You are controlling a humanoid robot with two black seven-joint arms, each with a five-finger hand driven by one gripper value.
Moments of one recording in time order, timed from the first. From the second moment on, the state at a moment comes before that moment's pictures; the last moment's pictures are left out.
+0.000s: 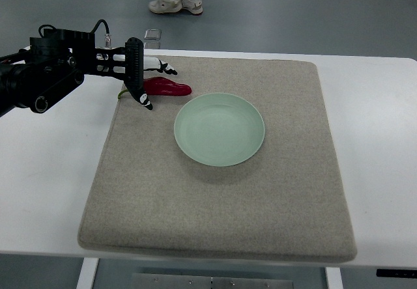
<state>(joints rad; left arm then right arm) -1.19 0.35 -0.22 -0.62 1.47 -0.40 -0.26 -0.01 0.00 0.02 0.10 -0.13 0.01 0.12</state>
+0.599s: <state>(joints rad) -1.19 0.35 -0.21 -0.62 1.47 -0.41 -0.26 -0.01 0.00 0.02 0.10 -0.13 0.01 0.12</state>
